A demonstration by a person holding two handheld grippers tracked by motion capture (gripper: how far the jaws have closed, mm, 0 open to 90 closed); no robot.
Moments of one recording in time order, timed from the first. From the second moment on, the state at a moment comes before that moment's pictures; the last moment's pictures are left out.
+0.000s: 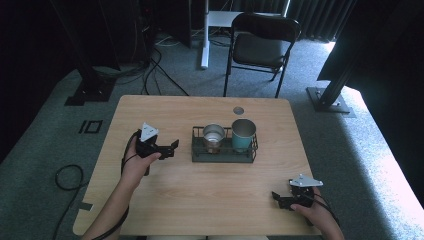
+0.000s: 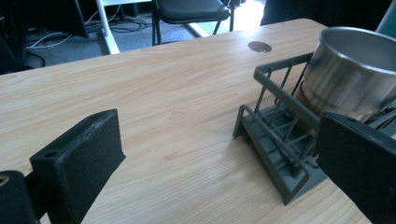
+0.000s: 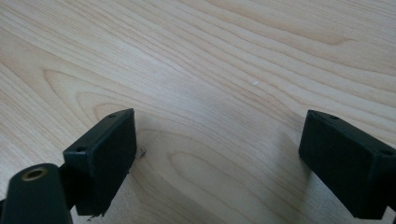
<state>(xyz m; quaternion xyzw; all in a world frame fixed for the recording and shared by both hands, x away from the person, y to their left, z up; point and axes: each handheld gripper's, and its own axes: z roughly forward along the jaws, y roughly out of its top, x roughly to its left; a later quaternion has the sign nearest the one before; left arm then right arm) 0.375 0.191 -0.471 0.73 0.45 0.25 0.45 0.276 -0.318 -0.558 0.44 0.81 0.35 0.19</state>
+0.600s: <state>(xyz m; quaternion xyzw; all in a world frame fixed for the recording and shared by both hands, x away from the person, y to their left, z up) 0.350 0.234 -0.497 0.72 0.49 0.24 0.44 0.276 -0.318 -0.558 0.44 0.81 0.35 0.19</state>
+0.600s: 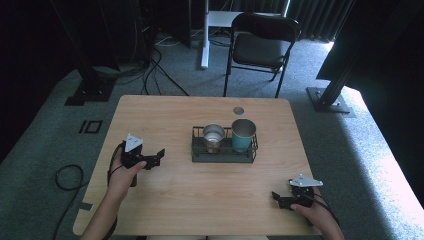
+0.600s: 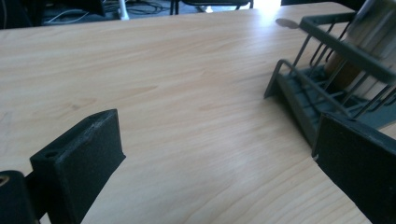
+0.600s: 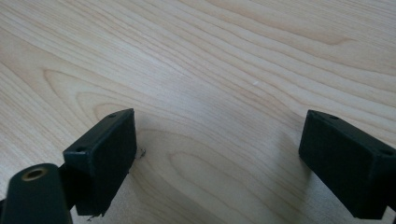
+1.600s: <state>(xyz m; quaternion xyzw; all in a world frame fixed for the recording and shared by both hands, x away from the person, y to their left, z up) 0.294 0.280 -0.529 0.70 0.53 0.23 0.42 0.276 -0.318 -0.558 0.44 0.81 0.35 0.19</state>
